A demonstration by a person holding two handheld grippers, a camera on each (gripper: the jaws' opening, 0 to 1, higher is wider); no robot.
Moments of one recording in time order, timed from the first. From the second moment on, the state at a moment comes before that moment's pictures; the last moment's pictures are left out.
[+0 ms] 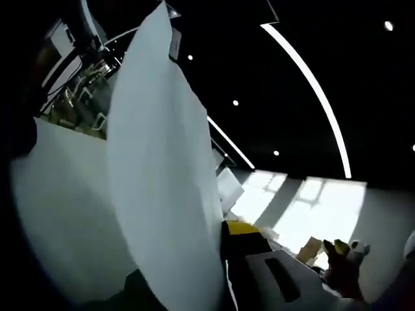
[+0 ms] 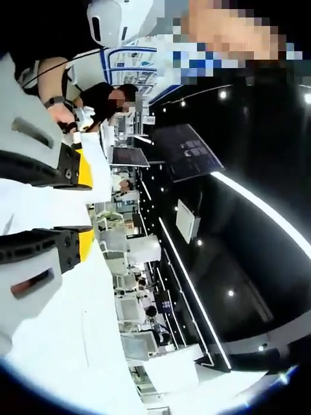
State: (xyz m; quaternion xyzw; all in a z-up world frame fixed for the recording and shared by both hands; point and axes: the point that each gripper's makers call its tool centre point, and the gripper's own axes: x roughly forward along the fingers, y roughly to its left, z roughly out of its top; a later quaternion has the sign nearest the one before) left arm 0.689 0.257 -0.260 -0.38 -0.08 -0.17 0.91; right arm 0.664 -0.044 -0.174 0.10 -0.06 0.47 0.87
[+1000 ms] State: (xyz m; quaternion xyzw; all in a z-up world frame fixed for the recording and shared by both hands) left arm 0.691 0.262 -0.261 -0.39 -0.08 -0.17 0.90; right arm 0.679 -0.049 -0.194 0.05 -0.02 0.44 0.90
